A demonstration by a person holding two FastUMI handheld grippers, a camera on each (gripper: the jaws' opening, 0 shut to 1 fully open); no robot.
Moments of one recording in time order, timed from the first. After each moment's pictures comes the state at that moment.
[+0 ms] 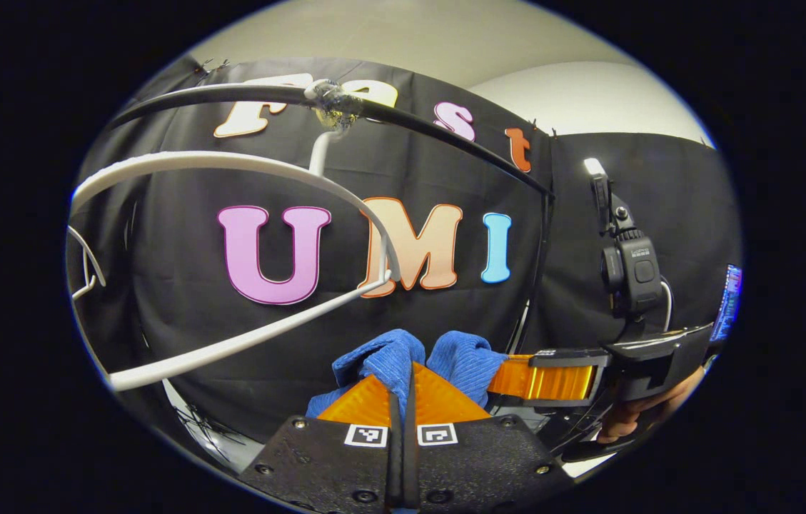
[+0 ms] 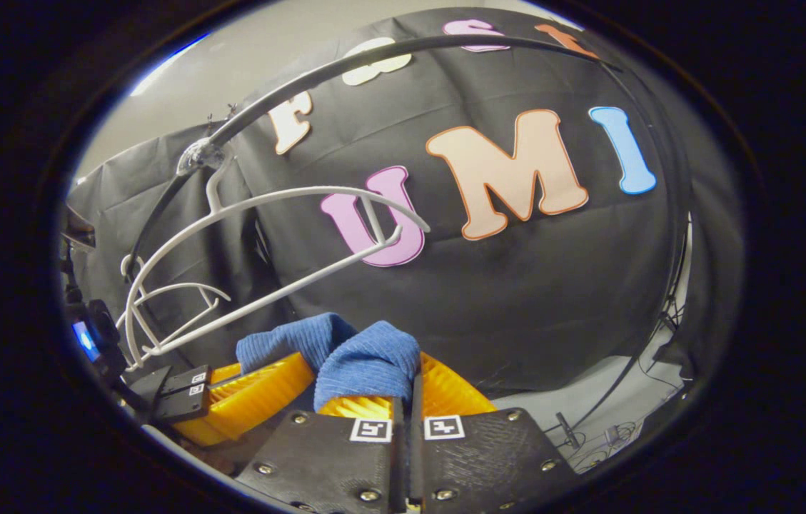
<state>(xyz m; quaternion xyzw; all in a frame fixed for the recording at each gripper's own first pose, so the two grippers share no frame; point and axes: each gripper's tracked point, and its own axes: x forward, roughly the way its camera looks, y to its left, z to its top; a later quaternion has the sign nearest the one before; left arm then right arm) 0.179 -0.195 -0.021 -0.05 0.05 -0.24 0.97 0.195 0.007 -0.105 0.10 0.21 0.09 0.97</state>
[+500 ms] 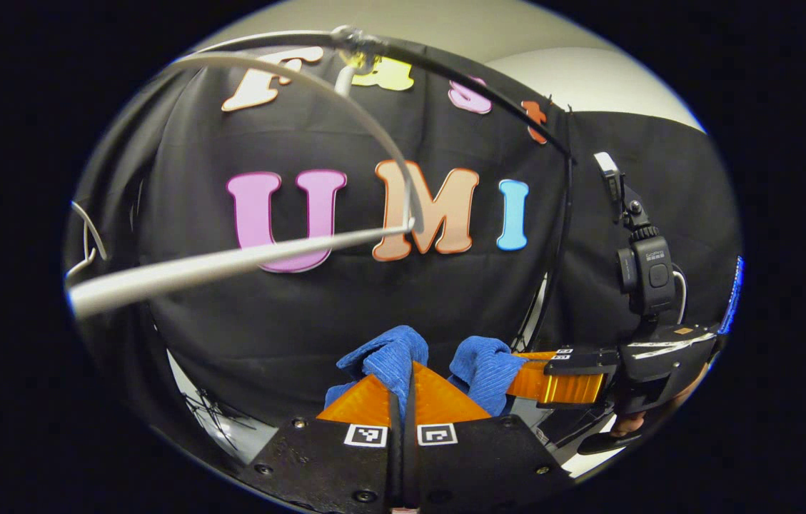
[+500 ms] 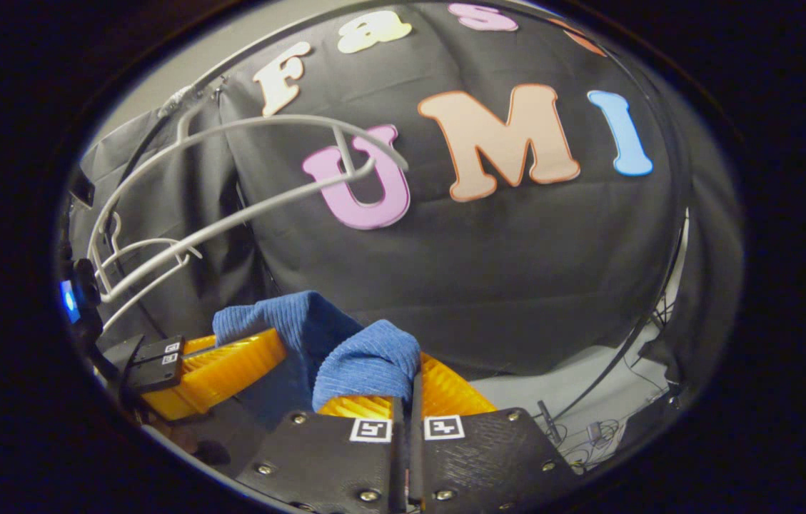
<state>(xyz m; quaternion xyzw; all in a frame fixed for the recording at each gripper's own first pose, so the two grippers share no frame) 0.190 -0.186 -0.094 -0.03 0.13 -0.21 0.97 0.195 -0.013 -0.194 0.06 0.28 0.08 0.95</state>
